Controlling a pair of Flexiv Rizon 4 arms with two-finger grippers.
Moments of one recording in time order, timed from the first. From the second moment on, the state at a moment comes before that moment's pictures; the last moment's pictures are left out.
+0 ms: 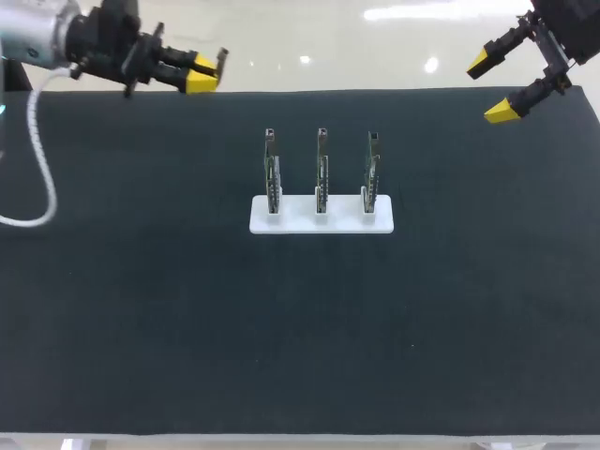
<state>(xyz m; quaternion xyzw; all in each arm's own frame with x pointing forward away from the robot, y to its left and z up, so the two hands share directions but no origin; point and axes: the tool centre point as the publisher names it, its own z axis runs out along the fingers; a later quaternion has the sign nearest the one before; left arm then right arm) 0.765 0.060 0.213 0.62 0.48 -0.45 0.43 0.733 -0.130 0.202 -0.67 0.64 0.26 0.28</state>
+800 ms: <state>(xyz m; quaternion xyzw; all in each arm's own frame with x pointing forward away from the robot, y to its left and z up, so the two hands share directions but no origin) 0.734 -0.059 0.202 0.59 0.49 -0.45 0.46 0.733 -0.130 0.202 -0.67 0.64 0.26 0.28</state>
